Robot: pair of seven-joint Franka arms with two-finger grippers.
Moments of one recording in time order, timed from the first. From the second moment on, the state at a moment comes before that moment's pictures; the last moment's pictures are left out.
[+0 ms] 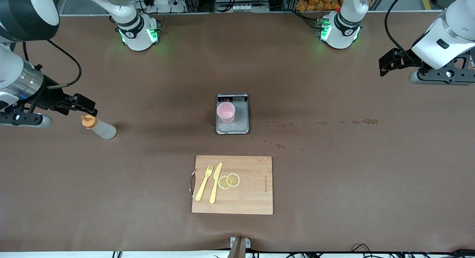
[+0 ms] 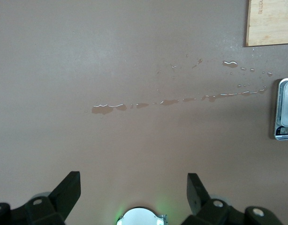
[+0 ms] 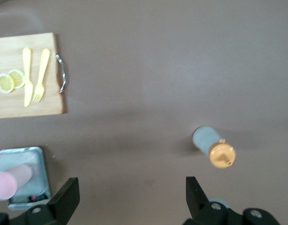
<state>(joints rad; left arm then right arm) -0.15 -0.02 -0.05 -1.54 0.03 1.42 -0.10 -0.02 0.10 0.11 -1.61 0.04 1.74 0.17</state>
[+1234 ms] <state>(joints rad) -0.15 -0.01 -0.05 -1.54 0.03 1.42 -0.10 -0.05 0.09 0.09 -1.51 0.03 1.65 -0.08</state>
